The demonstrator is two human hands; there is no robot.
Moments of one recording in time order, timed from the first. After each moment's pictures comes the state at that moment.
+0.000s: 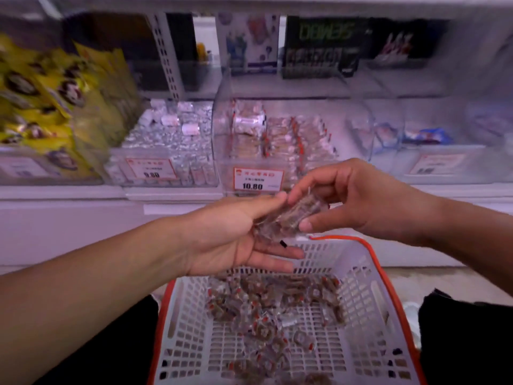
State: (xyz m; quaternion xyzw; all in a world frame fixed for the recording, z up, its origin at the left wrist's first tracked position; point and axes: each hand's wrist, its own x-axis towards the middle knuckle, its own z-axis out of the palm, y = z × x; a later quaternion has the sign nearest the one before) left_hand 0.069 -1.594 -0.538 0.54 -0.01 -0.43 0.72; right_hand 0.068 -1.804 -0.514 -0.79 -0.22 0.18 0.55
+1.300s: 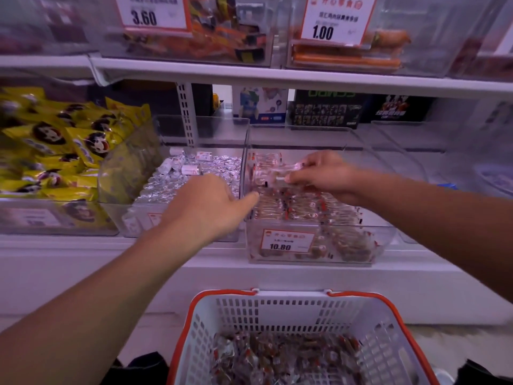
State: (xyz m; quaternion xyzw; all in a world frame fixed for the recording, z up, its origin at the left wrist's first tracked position) left_hand 0.162 -1.529 -0.500 0.98 -0.03 0.10 0.19; right_hand 0.241 -1.755 -0.504 -0.85 0.00 0.06 0.53
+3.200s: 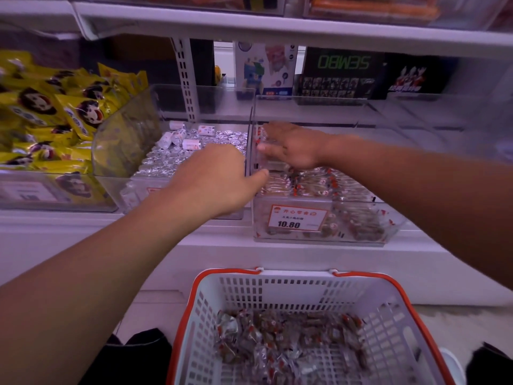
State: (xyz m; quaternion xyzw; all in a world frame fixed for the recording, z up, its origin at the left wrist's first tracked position) left_hand 0.176 -1.530 -0.506 0.97 -0.13 0.10 0.16; right_hand 0.285 -1.711 -0.511 -0.97 -0.25 0.03 0.03
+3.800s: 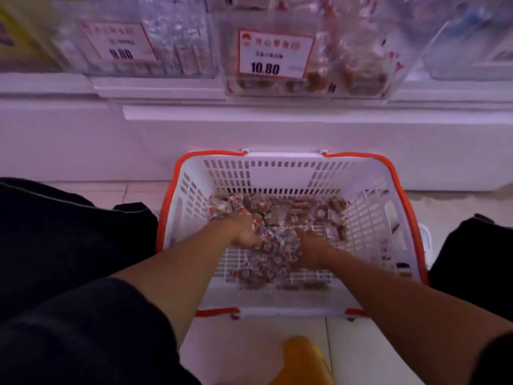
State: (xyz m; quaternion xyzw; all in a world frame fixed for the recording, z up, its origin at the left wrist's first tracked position) left_hand 0.070 -1.580 -0.805 0.89 -0.08 -0.45 0.09; right_hand 0.021 -1.791 -0.878 -0.91 -0.03 0.39 0.13
